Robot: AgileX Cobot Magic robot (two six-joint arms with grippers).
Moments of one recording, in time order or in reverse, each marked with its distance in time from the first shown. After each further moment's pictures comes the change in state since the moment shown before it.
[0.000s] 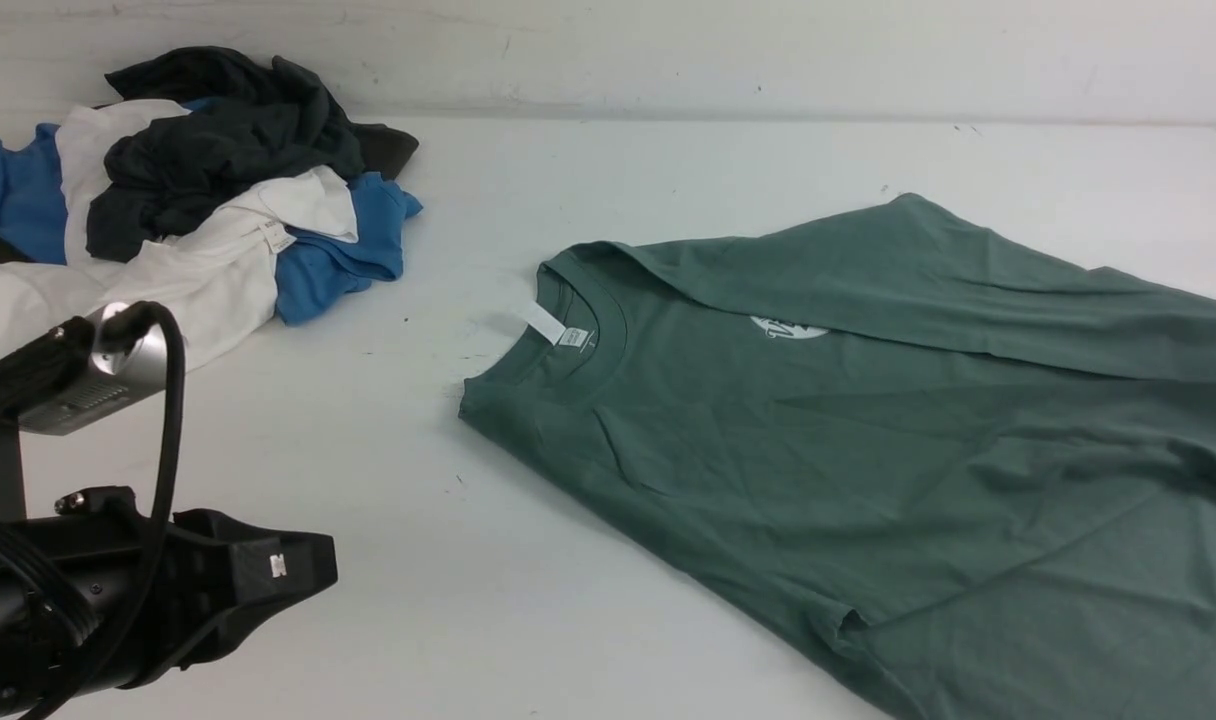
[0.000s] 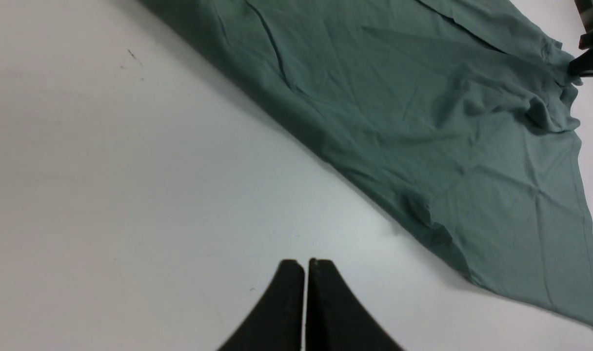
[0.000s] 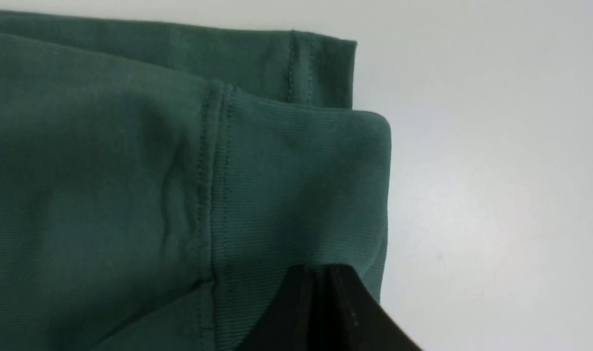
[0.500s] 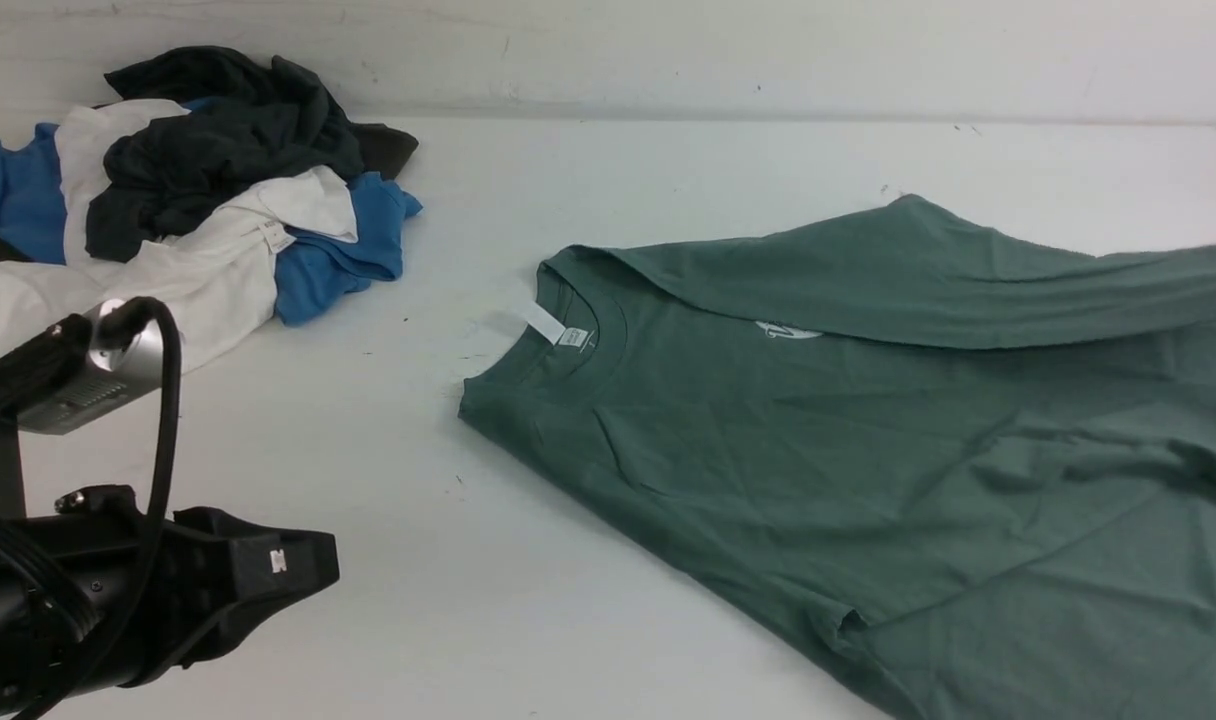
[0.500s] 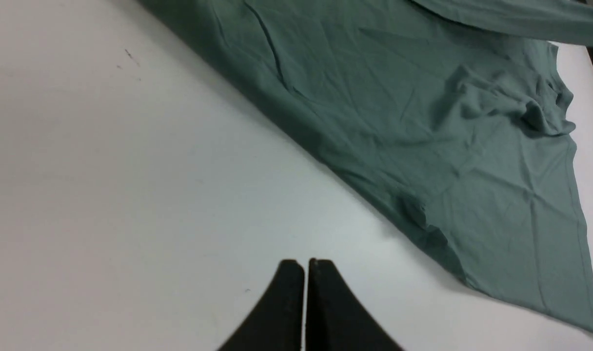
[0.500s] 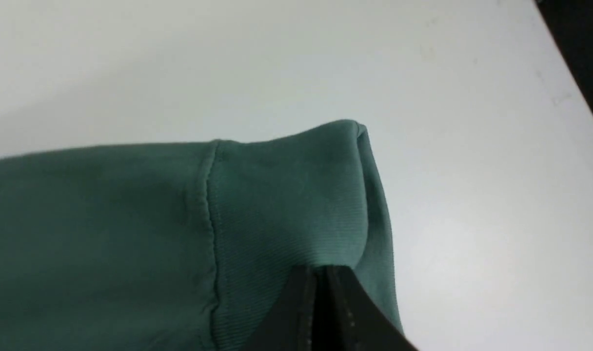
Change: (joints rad) right arm 0.007 -0.127 -0.306 0.152 0.308 0.020; left arm 0.000 0.000 -0.006 -0.008 0.003 -0.010
